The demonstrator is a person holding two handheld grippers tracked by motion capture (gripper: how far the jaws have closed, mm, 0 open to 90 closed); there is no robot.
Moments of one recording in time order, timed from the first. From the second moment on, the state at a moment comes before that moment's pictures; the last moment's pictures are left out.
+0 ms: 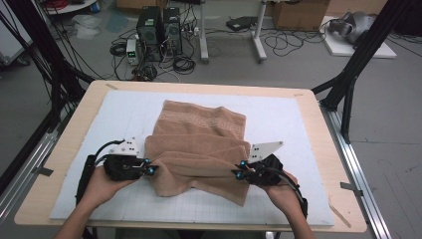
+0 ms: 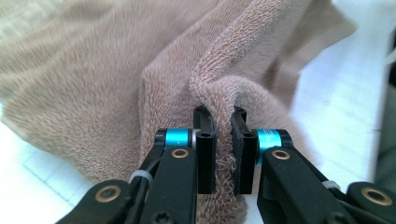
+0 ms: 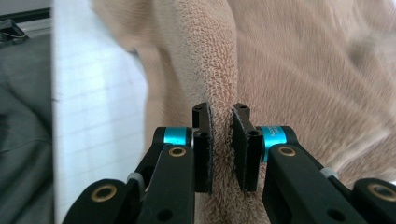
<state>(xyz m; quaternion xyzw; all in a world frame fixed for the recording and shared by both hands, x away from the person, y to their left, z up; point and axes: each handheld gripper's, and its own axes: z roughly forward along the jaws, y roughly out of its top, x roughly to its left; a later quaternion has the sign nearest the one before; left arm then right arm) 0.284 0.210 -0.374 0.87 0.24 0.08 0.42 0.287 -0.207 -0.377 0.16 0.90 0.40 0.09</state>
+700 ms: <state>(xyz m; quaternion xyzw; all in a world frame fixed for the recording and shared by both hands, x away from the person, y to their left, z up) 0.280 0.214 -0.385 0.86 0.26 0.08 0.43 0.275 -0.216 -0.368 0.17 0.88 0.42 0.09</state>
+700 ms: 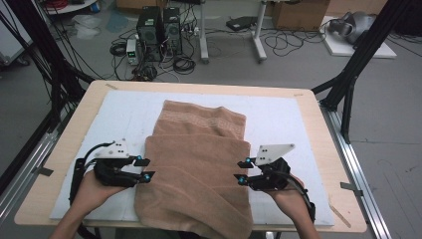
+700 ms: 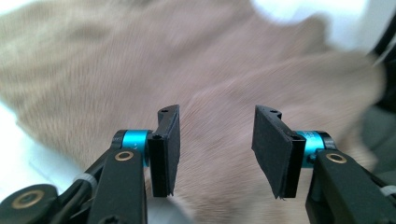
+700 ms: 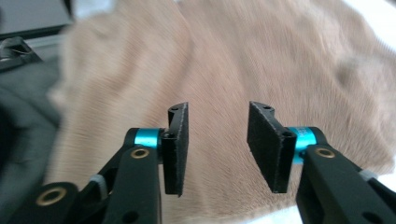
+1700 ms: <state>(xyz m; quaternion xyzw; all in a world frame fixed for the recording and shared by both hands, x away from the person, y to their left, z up) 0.244 0.215 -0.404 0.88 0.22 0.09 0.42 0.276 -0.198 -0.427 0.16 0.91 0.38 0.02</state>
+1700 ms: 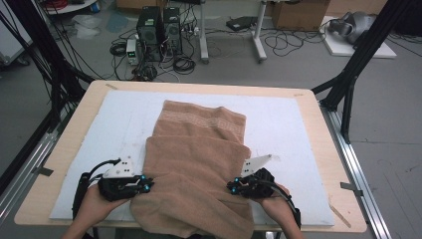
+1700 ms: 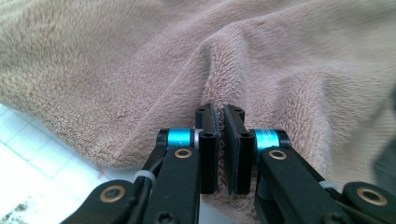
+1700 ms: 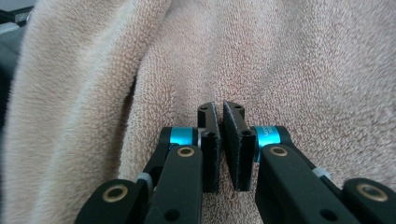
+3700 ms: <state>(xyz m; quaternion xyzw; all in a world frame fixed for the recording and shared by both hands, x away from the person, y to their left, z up) 0.233 0.217 -0.396 0.88 0.21 0.13 0.41 0.235 -0.199 -0.389 0.14 0.89 0.43 0.07</state>
